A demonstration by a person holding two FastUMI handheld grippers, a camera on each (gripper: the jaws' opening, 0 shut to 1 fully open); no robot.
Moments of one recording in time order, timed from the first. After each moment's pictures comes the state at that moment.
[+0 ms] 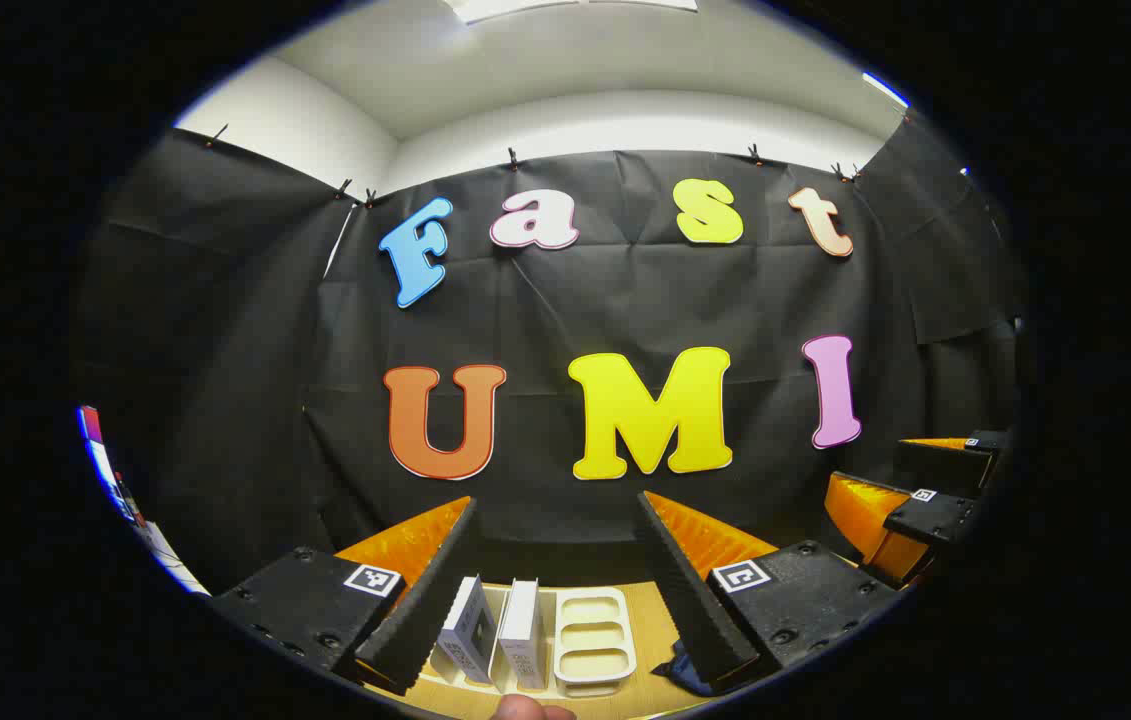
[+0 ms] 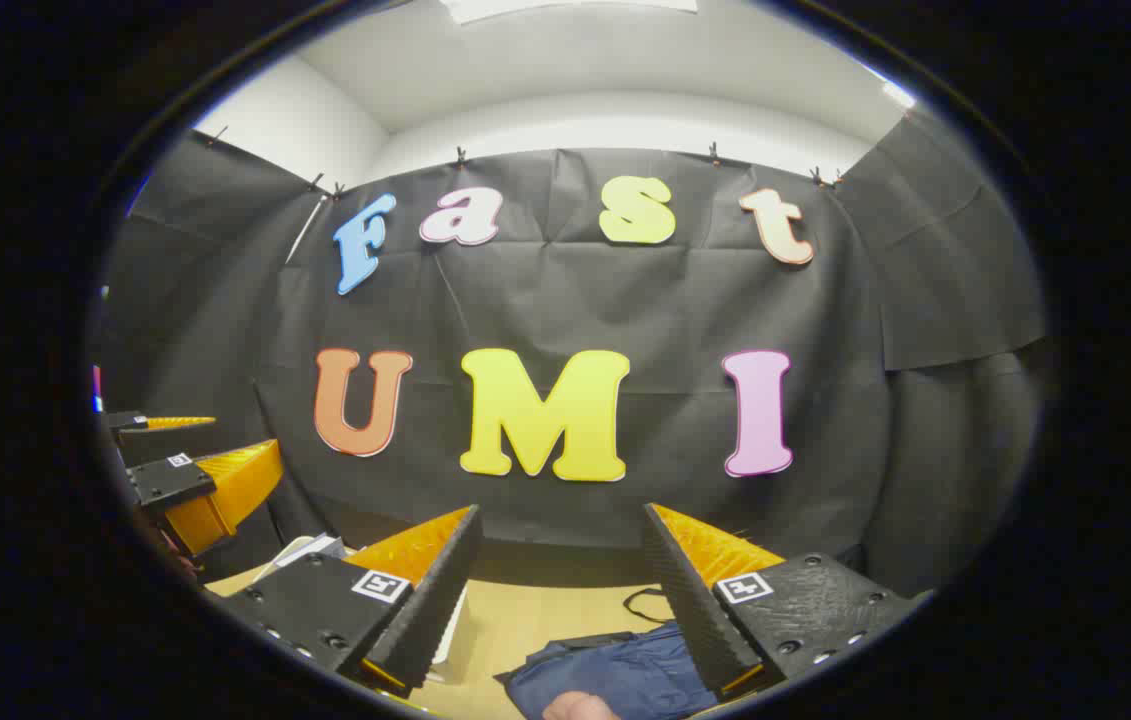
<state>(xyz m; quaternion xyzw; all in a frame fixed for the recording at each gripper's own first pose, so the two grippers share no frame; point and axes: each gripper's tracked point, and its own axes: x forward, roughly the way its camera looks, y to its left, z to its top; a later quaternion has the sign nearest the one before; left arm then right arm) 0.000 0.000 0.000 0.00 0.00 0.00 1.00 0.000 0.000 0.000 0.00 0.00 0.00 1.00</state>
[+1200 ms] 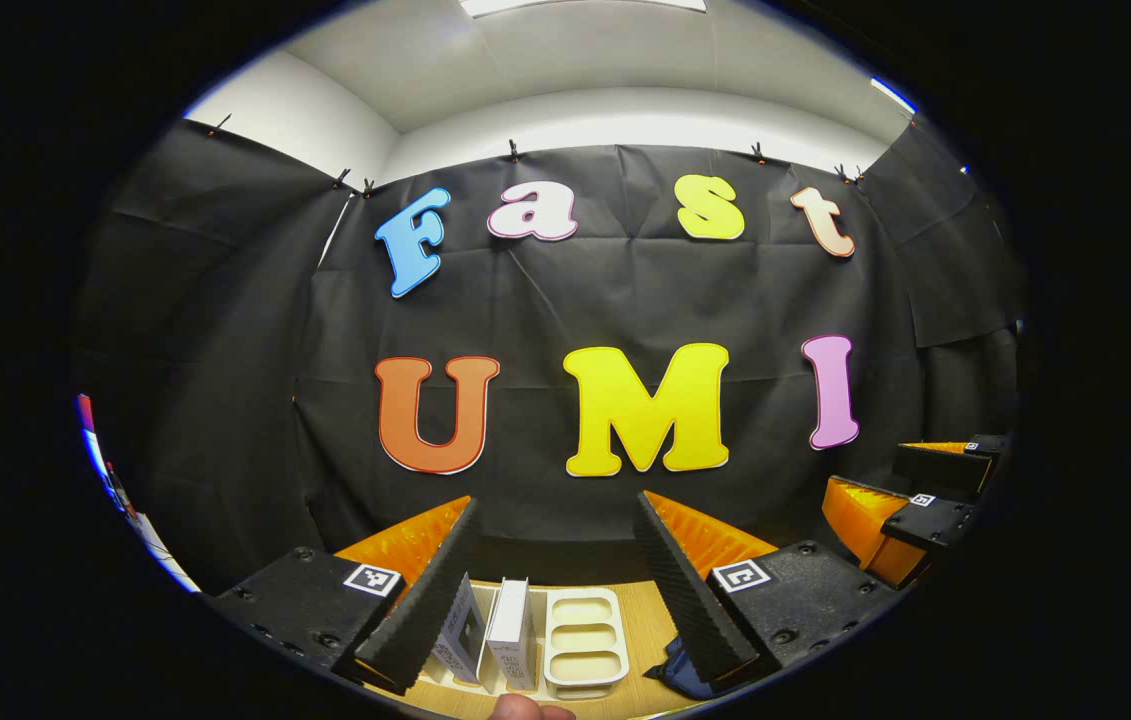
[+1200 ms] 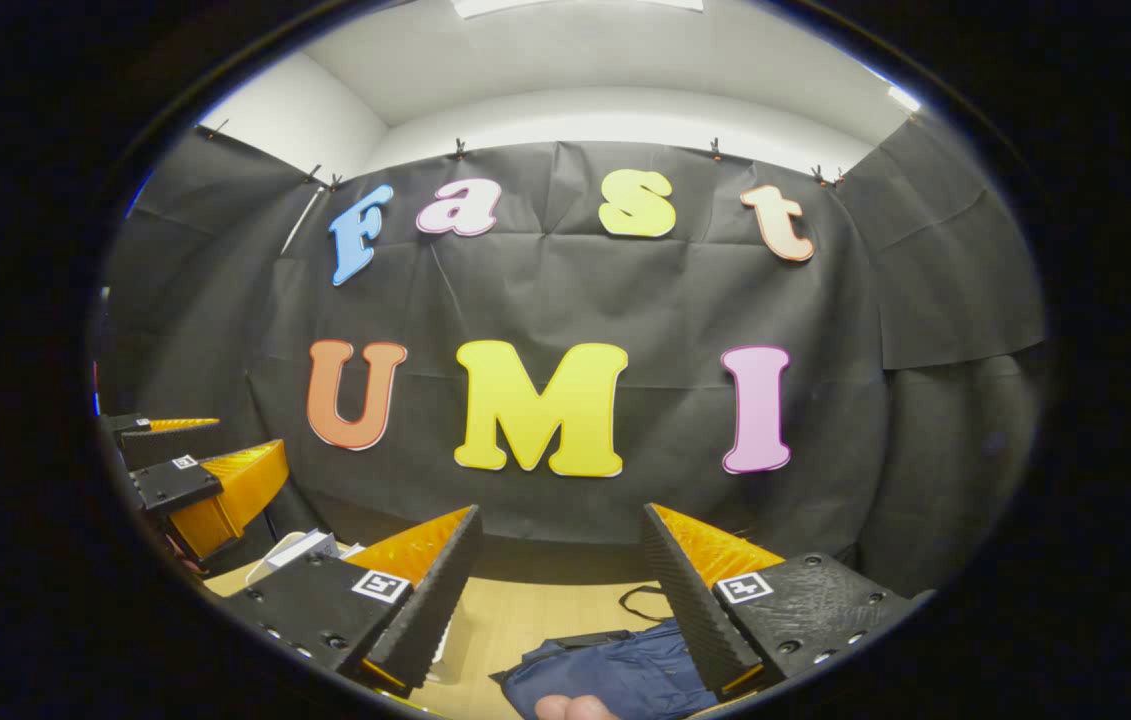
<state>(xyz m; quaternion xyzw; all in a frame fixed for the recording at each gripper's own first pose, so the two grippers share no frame) 0.014 -0.005 -0.008 -0.01 0.01 0.00 1.00 0.006 -0.003 -0.003 -0.01 0.01 -0.01 1.00</state>
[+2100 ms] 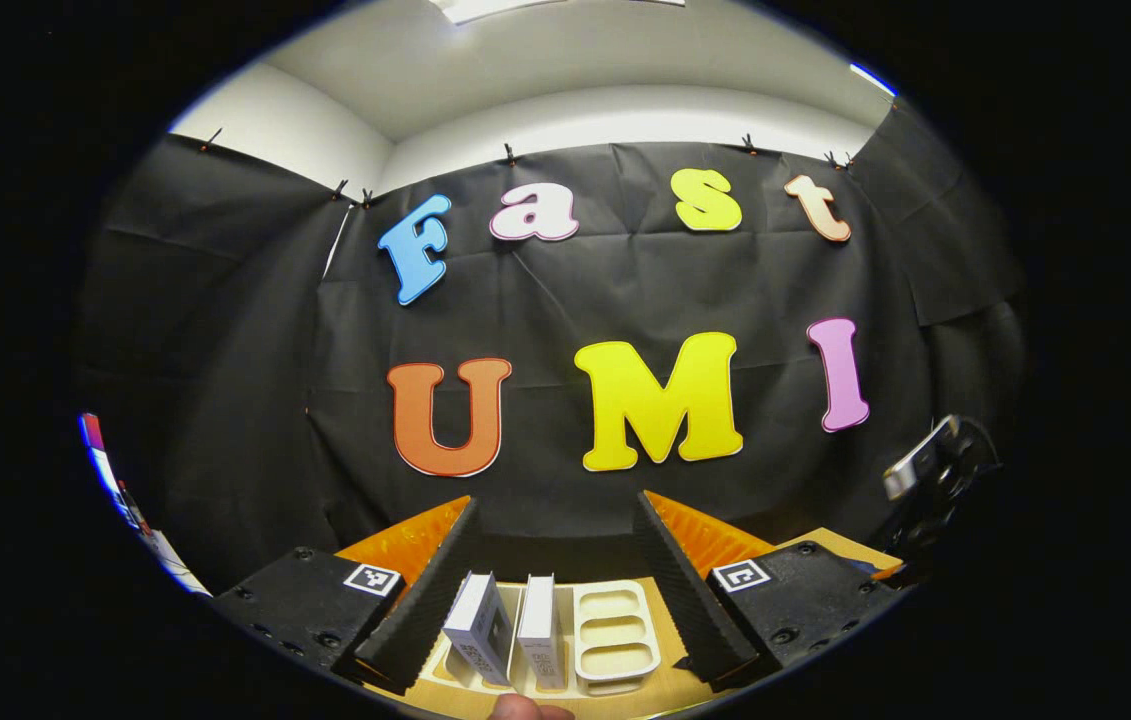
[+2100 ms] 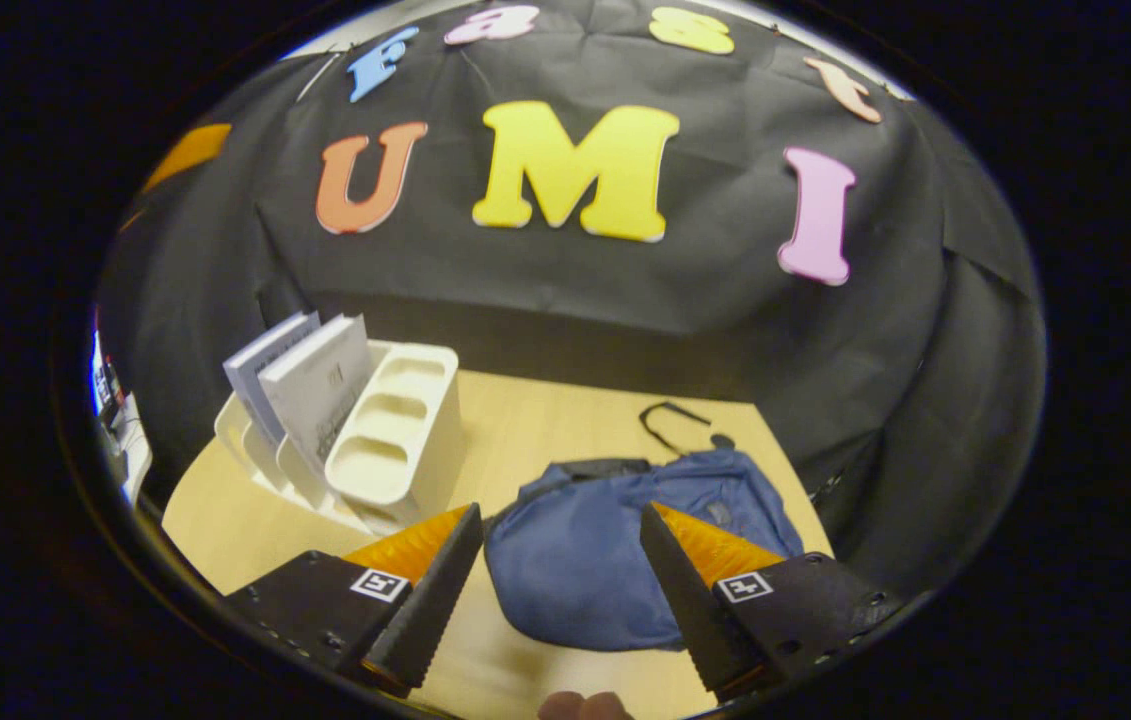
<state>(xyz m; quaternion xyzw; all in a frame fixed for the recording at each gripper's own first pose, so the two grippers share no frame) 0.003 0.011 -0.015 0.02 0.00 0.01 1.00 -0.014 -0.009 -0.255 -0.06 0.37 0.02 0.93</state>
